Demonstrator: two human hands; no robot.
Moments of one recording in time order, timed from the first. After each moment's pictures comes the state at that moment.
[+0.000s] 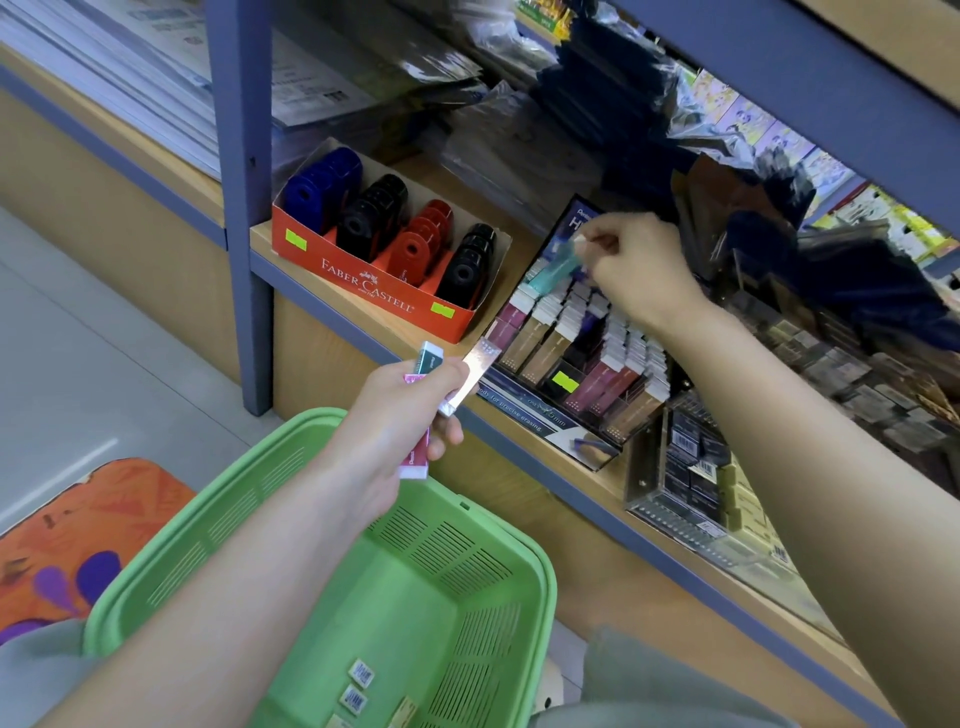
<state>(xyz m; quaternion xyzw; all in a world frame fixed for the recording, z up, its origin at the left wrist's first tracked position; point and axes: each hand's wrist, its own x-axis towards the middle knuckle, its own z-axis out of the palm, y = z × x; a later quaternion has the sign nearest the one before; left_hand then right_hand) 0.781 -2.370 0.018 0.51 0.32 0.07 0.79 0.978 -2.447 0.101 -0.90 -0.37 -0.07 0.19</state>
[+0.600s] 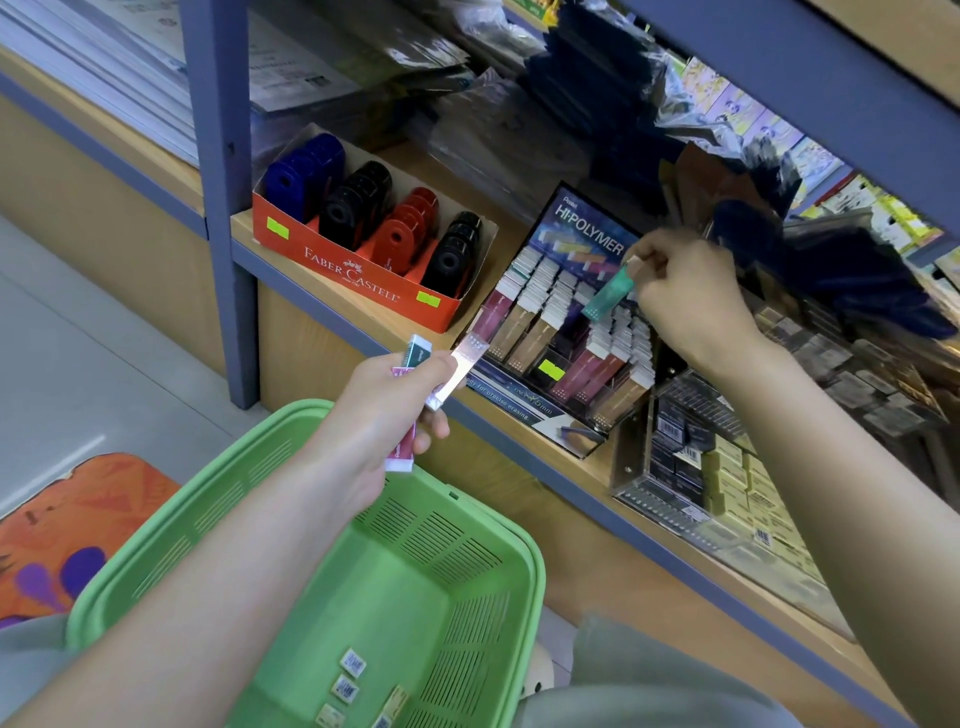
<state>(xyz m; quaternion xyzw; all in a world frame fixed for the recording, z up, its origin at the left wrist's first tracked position) 0.780 -2.372 0.018 0.53 0.32 0.07 0.78 0.976 -2.499 0.108 -0.92 -0.35 -0.12 0.15</state>
